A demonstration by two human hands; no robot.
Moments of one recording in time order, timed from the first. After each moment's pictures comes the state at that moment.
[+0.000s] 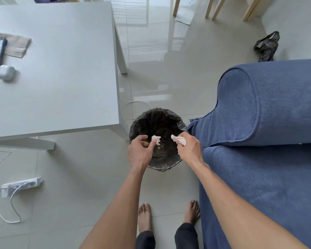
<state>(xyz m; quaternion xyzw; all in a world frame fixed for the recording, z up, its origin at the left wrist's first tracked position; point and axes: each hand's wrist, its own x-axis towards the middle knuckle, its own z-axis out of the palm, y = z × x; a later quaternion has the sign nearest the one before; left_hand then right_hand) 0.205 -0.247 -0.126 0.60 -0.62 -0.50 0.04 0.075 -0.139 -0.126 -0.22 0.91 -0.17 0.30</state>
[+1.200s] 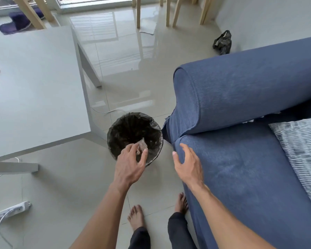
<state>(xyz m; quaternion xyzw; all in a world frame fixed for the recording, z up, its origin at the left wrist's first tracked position) 0.215 -0.182 -0.079 0.38 -0.85 -0.35 -0.06 0.100 -0.012 -0.086 -0.14 0.93 -0.25 0.22</state>
